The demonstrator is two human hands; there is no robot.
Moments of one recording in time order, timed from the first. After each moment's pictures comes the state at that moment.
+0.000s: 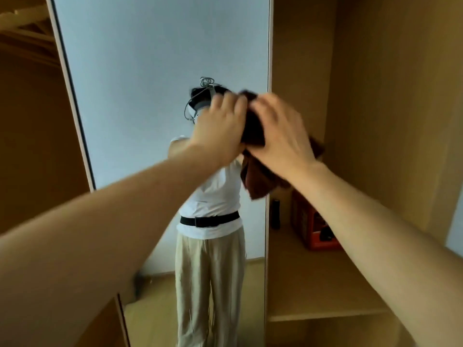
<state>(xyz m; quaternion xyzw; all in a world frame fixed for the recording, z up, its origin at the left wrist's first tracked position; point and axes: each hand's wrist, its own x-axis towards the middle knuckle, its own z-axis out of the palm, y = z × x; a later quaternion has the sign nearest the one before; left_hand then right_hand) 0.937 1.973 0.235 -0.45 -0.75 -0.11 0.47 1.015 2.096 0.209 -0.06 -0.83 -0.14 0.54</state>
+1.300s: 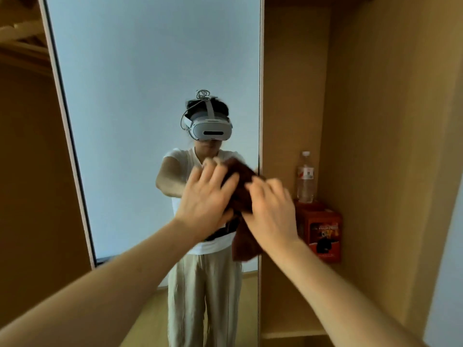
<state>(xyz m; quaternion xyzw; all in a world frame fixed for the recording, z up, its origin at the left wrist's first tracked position) 0.920 1.961 0.139 -0.50 -0.68 -0.07 0.53 1.024 2.078 0.107 -0.11 -0.84 -0.09 0.53</state>
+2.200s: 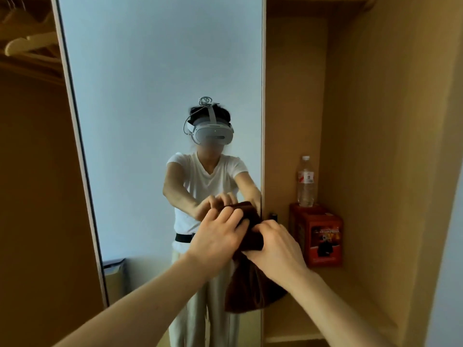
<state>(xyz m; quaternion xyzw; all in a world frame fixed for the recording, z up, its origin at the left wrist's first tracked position) 0.934 1.958 0.085 -0.57 -0.66 -0.03 0.48 1.047 2.072 0.065 -0.17 -0.91 0.11 0.36</state>
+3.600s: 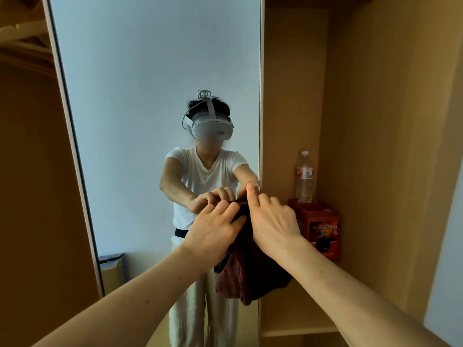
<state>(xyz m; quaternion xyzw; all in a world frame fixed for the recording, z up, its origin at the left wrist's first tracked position) 0.932 1.957 0.089 -0.58 -0.70 -0.03 0.42 1.038 2.067 0.112 -0.20 -0.93 -0.13 0.29</state>
